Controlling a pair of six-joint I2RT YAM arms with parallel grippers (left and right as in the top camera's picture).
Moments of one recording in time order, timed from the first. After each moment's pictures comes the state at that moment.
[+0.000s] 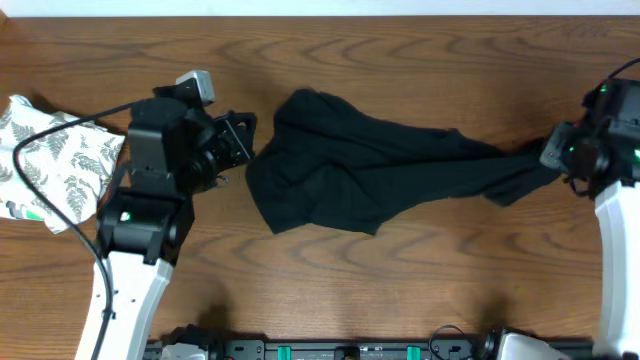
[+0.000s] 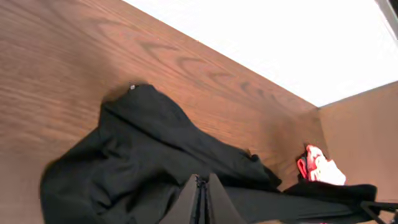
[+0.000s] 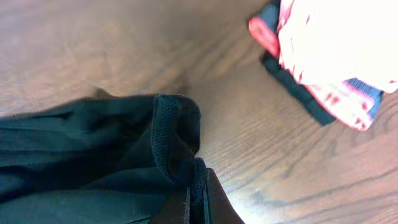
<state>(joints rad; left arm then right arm) -0.16 1.10 1.09 -0.53 0.32 -0.62 -0.25 1.35 1.26 -0.91 0.08 0.18</state>
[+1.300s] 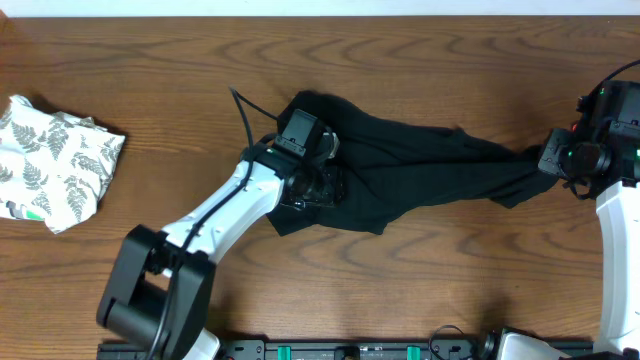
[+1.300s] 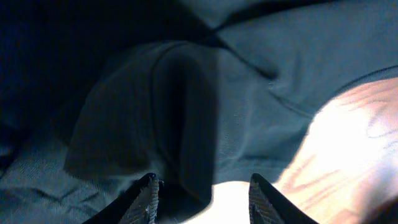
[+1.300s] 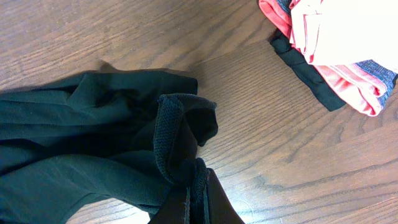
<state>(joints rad) -0.50 1.72 1.09 -0.59 0.36 -0.37 -0.25 1.37 1.27 -0.98 0.05 0.16</state>
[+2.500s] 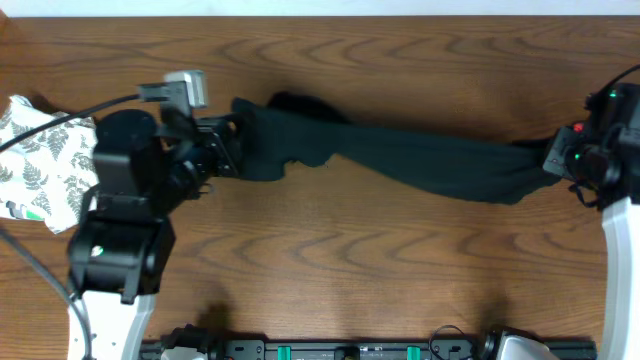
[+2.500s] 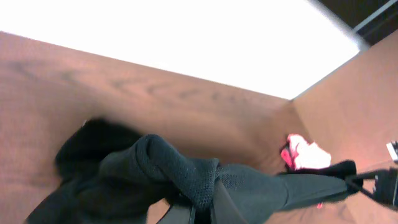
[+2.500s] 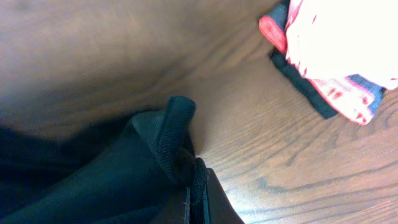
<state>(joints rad) -0.12 1.00 1.17 -0.55 0.42 -0.45 -0.25 1.28 1.31 -1.01 0.03 0.16</state>
